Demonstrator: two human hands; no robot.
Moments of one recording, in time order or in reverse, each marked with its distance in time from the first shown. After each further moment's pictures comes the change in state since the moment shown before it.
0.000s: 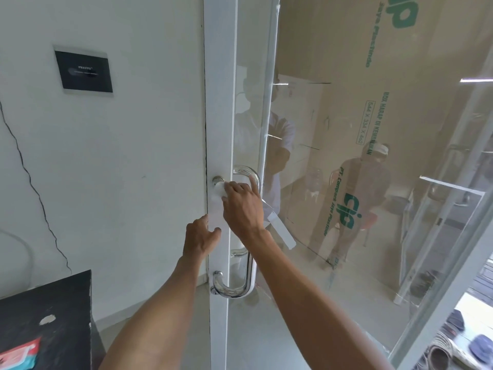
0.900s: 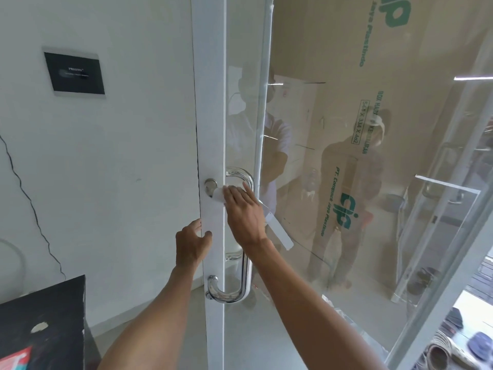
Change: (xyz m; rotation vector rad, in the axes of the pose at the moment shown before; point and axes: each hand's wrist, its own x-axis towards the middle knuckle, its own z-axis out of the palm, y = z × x) left_hand -0.006 -0.005 0.007 -0.194 0.102 0.027; right_hand -0.014 0.027 0.009 0.051 0.251 -0.160
